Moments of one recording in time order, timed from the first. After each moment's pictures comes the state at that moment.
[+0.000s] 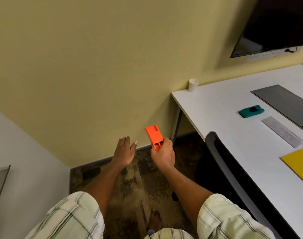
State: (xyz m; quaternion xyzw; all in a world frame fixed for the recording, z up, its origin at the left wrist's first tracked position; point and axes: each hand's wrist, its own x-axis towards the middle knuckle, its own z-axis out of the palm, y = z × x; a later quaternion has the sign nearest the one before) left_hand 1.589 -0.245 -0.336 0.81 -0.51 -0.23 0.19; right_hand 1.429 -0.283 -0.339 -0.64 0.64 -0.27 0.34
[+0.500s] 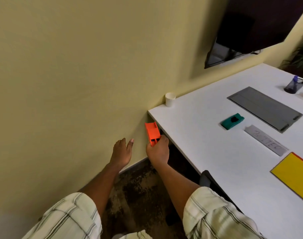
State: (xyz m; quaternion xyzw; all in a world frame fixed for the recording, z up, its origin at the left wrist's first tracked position) left_hand 1.585 -0.474 -0.326 0.77 -0.55 -0.23 0.23; right_hand 1.438 -0.489 -0.323 -0.54 0.71 -0.34 0.30
